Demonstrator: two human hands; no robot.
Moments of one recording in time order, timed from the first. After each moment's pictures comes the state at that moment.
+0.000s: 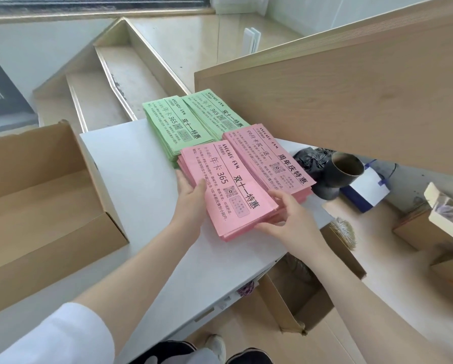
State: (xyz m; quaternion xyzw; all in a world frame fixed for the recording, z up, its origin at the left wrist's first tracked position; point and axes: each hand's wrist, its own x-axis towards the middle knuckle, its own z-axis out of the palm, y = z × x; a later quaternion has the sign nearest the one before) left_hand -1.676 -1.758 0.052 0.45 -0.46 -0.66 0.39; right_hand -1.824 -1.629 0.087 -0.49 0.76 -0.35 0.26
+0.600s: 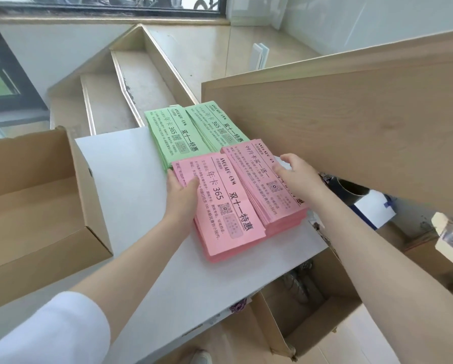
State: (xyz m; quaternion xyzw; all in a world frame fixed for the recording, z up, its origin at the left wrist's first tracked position) left_hand -1.695 -1.788 0.063 0.51 -0.42 -0.62 0.42; right_hand -1.907 -1.731 0.131 -0.49 0.81 -0.24 0.22
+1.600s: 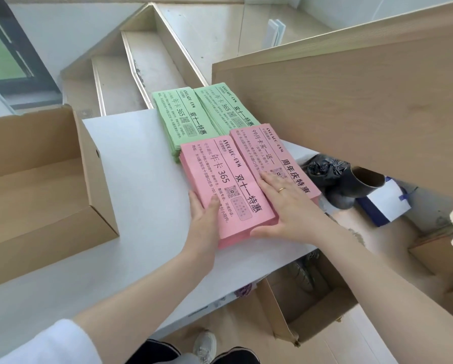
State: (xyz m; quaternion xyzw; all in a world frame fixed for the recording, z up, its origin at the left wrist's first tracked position) left_hand -1.701 -1.709 0.042 0.47 -0.37 -0.69 0.40; right_hand -1.877 -1.679 0.091 -0.74 0.66 0.02 0.12
